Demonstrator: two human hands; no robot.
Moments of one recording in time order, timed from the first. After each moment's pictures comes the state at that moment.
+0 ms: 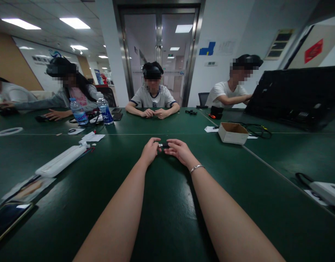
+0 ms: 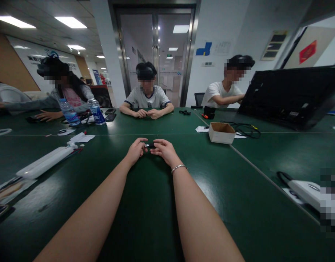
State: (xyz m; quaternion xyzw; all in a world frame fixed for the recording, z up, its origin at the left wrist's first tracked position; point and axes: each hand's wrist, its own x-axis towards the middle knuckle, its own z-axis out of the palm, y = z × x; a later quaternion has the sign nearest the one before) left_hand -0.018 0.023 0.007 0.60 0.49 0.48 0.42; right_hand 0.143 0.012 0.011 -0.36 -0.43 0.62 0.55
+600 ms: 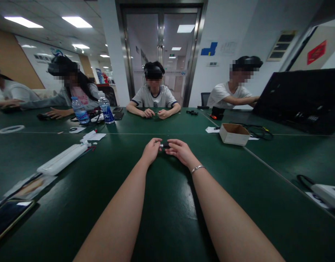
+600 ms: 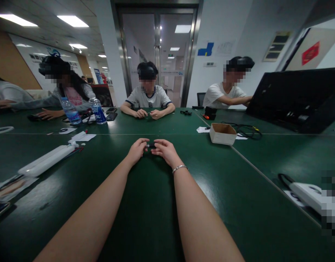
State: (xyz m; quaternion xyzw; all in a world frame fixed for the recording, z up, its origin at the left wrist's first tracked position) left_hand -0.018 0.026 0.004 0.60 0.50 0.47 0.42; right_hand 0.143 0.008 0.014 -0.36 -0.43 0.62 0.55
